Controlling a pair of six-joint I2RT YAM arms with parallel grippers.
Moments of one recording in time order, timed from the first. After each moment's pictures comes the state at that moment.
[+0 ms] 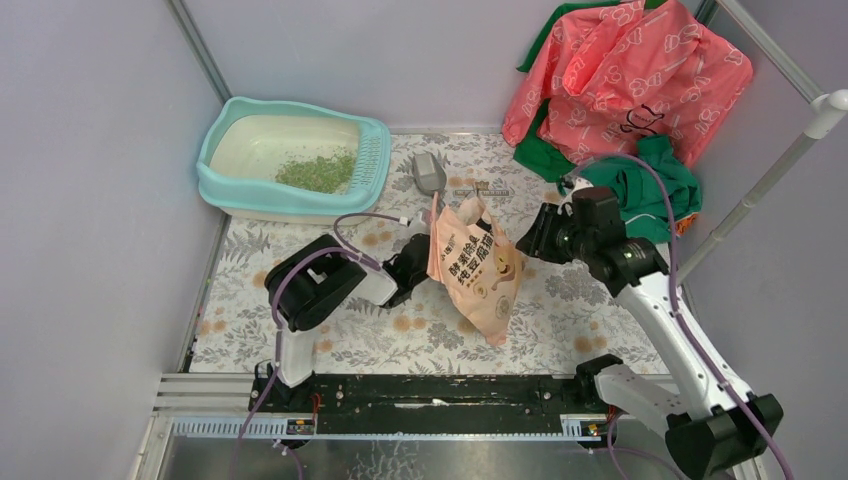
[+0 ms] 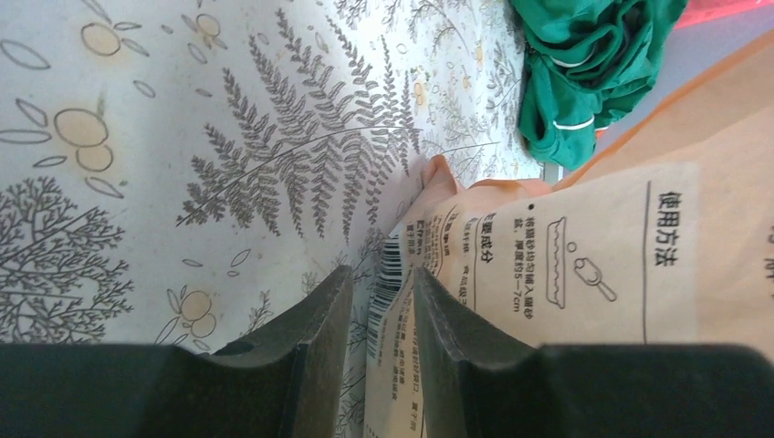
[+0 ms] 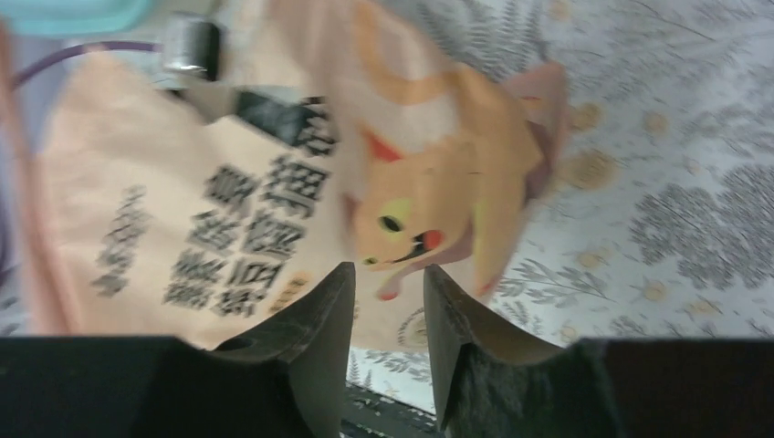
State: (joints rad) left arm -0.79 1.96 0.77 0.82 -0.06 -1.17; right arm 0.34 0.98 1.00 -0.71 -0.19 0.52
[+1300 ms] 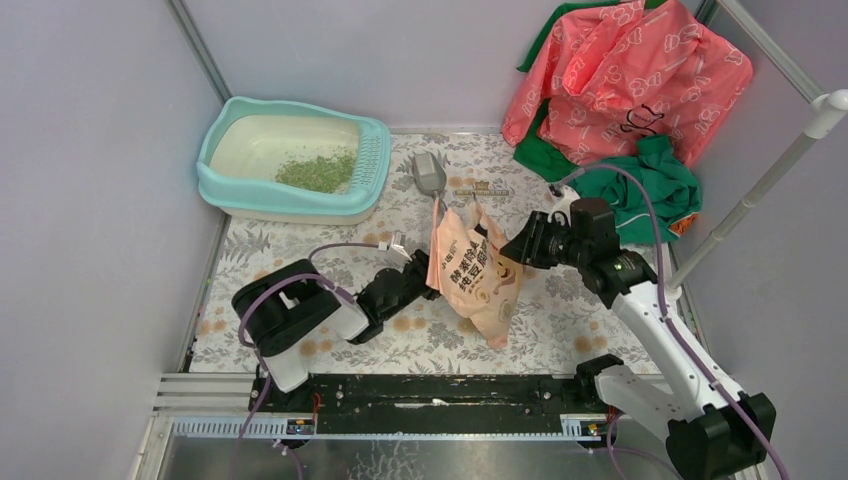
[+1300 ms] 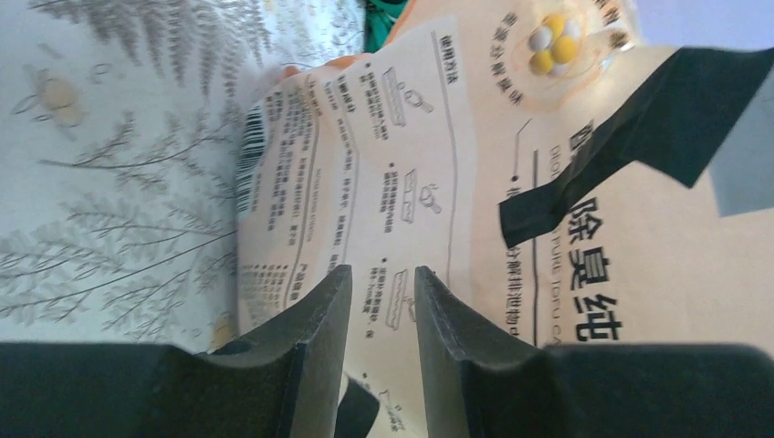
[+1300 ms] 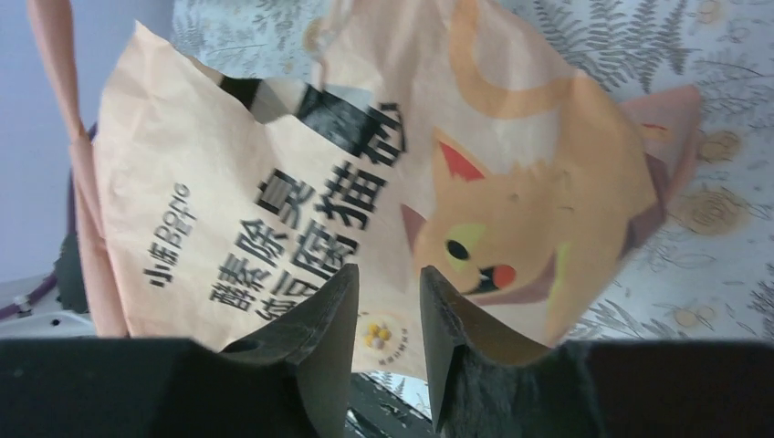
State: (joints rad) left arm -0.88 1.75 0.41 1.25 -0.07 -1.38; right arm 0.33 0.98 0.83 -0.46 -0.41 0.55
